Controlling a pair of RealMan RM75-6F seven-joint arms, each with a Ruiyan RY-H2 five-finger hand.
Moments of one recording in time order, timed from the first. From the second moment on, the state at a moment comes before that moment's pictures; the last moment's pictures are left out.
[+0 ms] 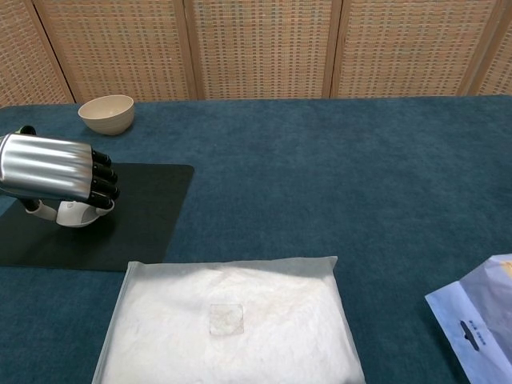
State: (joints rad) left arm -0.84 -1.69 0.47 -0.15 2.06 1.38 -0.27; right arm 0.18 -1.06 0.10 -1.61 -1.48 1.42 0.01
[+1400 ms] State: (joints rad) left arm -0.55 -1.41 0.01 -0.74 1.54 1.77 -0.43; right arm 0.16 -1.06 0.09 -1.63 -1.51 1.45 -0.03
